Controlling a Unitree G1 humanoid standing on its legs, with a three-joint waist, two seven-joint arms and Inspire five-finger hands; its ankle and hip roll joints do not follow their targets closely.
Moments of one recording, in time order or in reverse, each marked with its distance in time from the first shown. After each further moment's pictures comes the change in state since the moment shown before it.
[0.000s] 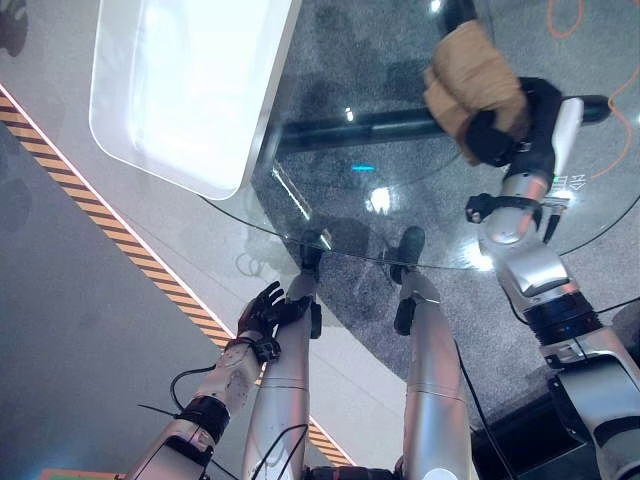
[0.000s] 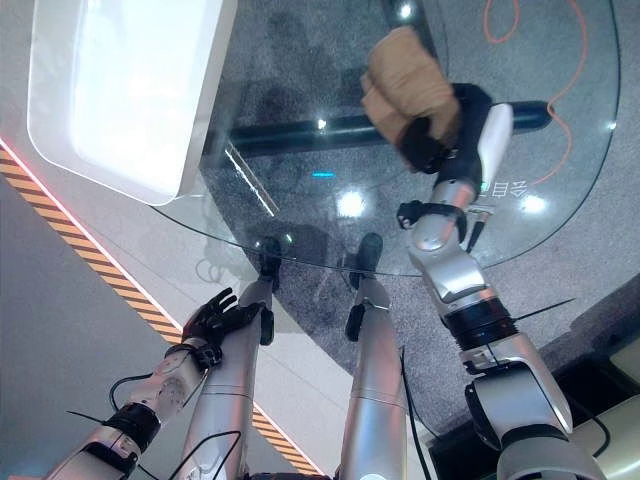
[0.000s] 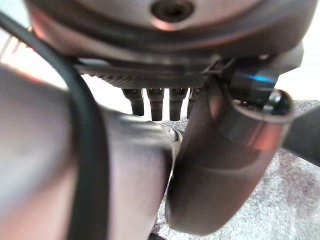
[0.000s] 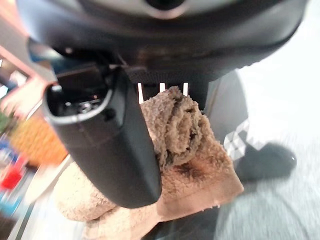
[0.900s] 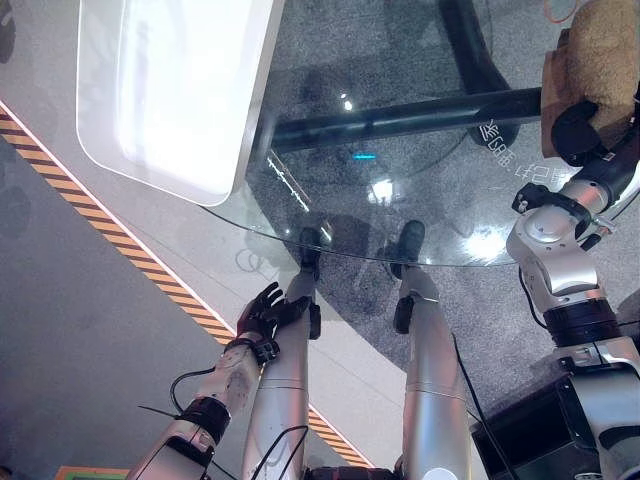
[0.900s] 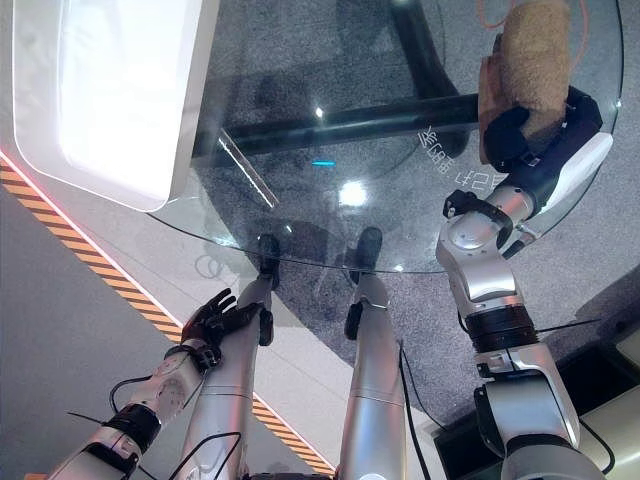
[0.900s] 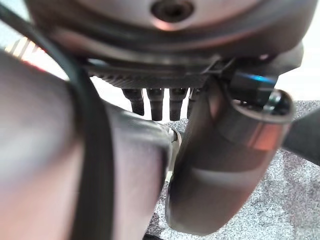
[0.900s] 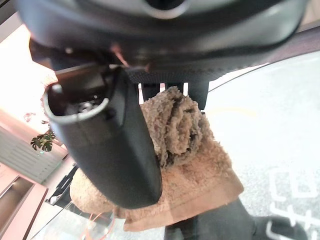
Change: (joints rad) left arm 0.001 -0.012 0.001 0.017 -0.019 -0.019 -0.001; right arm 0.037 0.001 -0.115 0.010 0.077 -0.086 -0.197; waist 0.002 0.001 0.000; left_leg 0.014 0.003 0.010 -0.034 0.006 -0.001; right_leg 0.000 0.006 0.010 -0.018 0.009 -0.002
